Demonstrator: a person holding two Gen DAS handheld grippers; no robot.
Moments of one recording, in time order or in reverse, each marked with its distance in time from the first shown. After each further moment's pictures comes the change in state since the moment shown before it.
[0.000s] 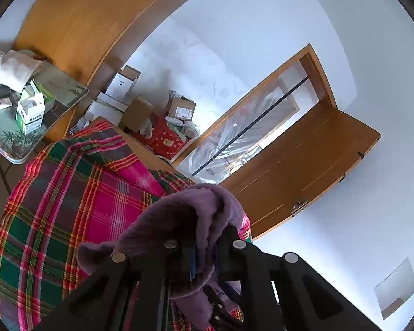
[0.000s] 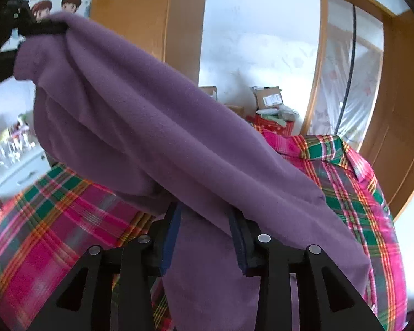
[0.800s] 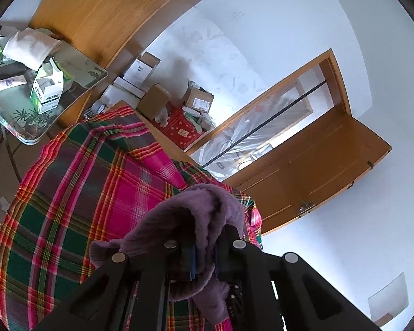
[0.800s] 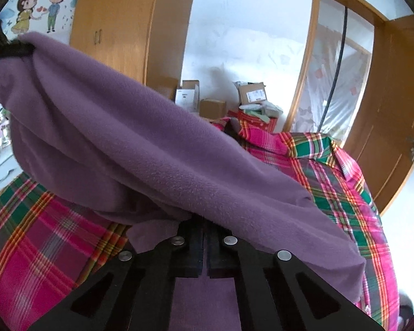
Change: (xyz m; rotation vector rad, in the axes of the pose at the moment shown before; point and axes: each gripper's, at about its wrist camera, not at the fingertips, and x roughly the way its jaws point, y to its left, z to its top) left arm 0.003 0.048 0.004 -0.082 0.043 0.044; right arm 0.015 0.006 0.004 -0.005 0.009 -0.103
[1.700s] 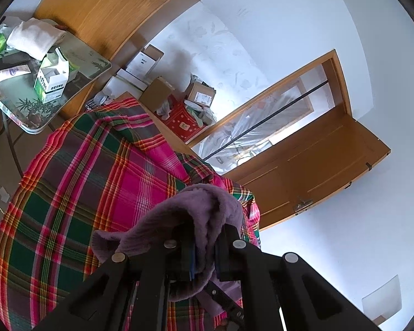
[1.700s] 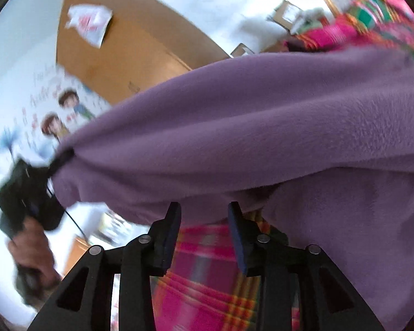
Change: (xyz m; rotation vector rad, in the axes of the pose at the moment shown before) left arm -0.006 0.008 -0.004 -0.025 0.031 -0.015; right arm 0.038 -0.021 -0.025 0.725 0.116 0.739
